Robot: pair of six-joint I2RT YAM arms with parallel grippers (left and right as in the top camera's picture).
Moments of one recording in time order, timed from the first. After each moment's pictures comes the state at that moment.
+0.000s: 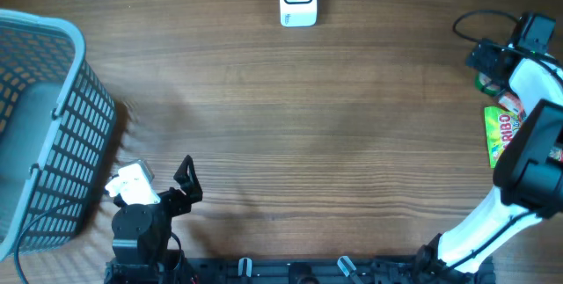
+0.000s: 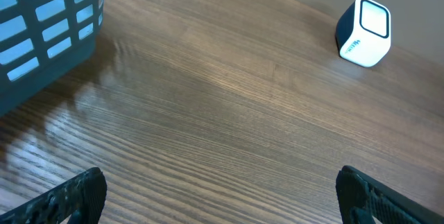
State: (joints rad) left arm -0.05 0.01 0.28 -0.73 -0.10 -0.41; right arm -0.39 2.00 1.37 -0.37 0.08 0.23
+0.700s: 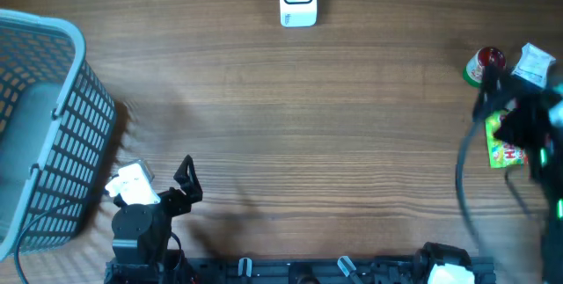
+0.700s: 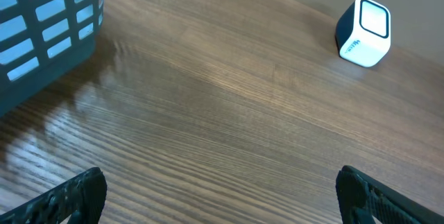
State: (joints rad) left arm -0.05 0.01 0.28 -0.73 -0.10 -0.41; right arm -0.21 0.82 1.45 -1.06 -0.14 0.31
